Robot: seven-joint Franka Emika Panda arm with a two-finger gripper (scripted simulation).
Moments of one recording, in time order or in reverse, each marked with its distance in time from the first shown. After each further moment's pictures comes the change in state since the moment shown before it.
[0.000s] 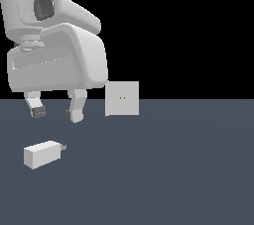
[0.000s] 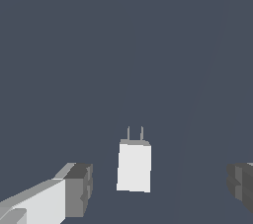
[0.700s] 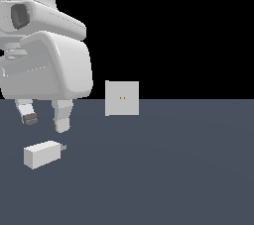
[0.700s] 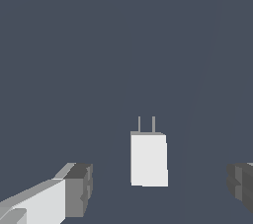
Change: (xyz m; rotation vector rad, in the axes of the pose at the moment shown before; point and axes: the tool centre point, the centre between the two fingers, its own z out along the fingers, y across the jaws) arm -0.013 -0.012 0.011 -0.006 0.010 0.053
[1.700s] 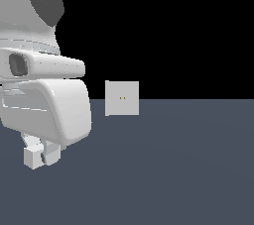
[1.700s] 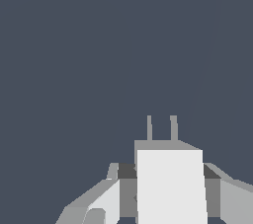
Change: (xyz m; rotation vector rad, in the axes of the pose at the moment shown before) arm -0.008 0.000 0.050 -0.001 0.000 0.006
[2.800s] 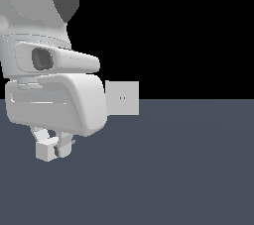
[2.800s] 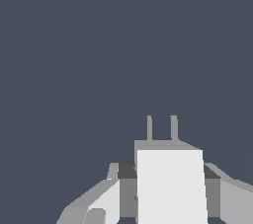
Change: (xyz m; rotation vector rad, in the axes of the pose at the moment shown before) arm 0.013 0.010 -0.006 0.010 0.001 -0.066
